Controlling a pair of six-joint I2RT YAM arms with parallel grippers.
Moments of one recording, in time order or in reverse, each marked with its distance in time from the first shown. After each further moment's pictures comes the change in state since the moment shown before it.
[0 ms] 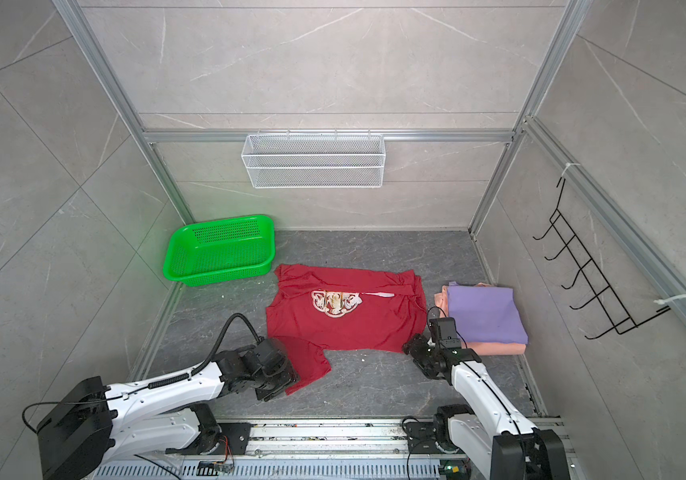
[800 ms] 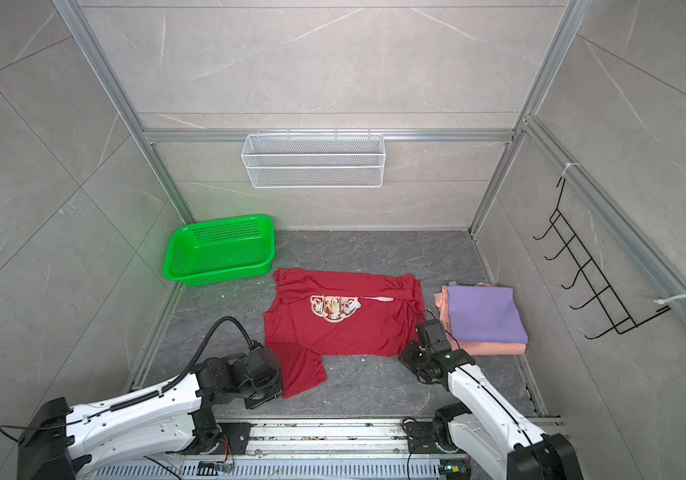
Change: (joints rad) left arm -0.104 -0.233 0.063 -0.265 -0.105 -0.002; right arm 0.180 -0.131 0.018 -0.159 0.125 0.067
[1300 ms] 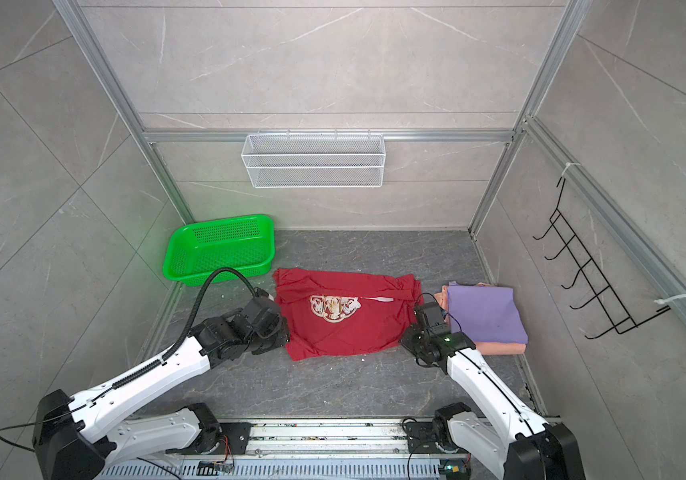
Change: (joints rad) left arm 0.273 0.239 0.370 0.038 -0.121 0.423; right arm 0.002 0.155 0.208 -0.009 0.105 -0.025
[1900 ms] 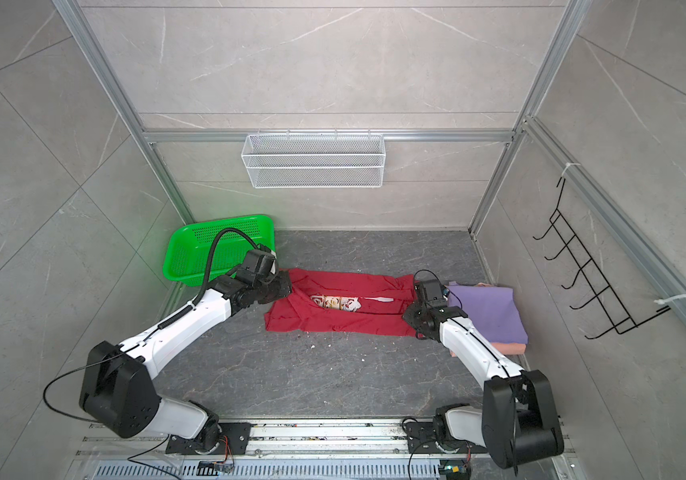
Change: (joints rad) left arm 0.282 0.345 0.251 0.216 0.144 0.266; right arm -0.110 0.296 0.163 0.127 0.062 -0.076
